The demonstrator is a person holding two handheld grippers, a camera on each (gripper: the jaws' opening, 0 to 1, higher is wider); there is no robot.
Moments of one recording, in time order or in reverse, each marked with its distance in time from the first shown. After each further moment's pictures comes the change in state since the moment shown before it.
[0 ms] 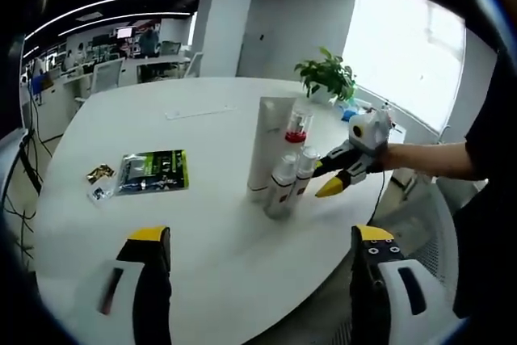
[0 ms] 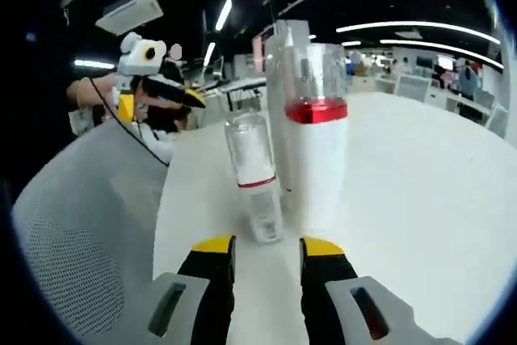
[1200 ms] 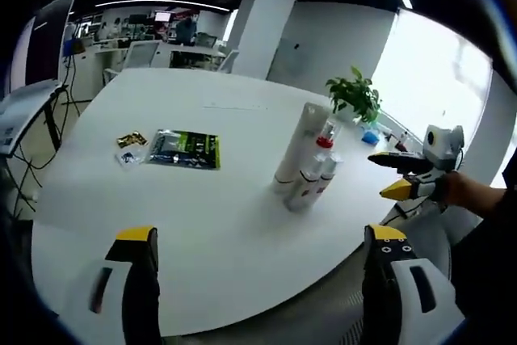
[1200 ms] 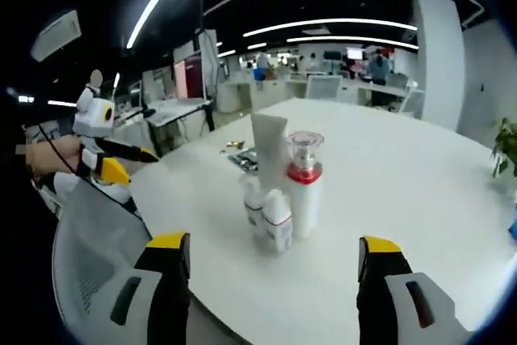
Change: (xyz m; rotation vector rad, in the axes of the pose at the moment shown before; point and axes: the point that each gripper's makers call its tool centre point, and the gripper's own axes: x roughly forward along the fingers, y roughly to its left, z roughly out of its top) left arm -0.034 0.032 -0.030 -0.199 -0.024 0.095; right arm -0.064 0.060 0.048 0.110 -0.101 -0.417
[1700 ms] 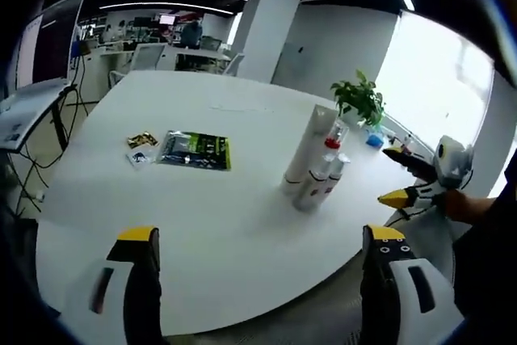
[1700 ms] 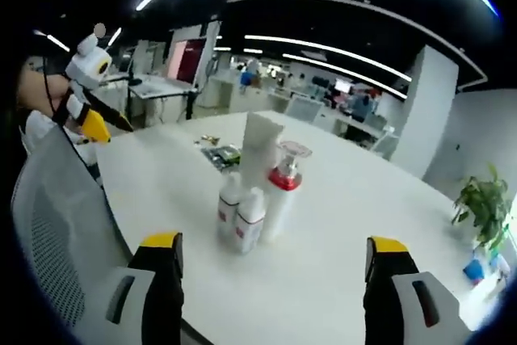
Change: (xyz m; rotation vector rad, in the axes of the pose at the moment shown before) left arm -0.011 0.015 0.006 -0.002 -0.045 0.027; right arm -0.001 -0.007 0.002 -0.191 -0.054 -0.176
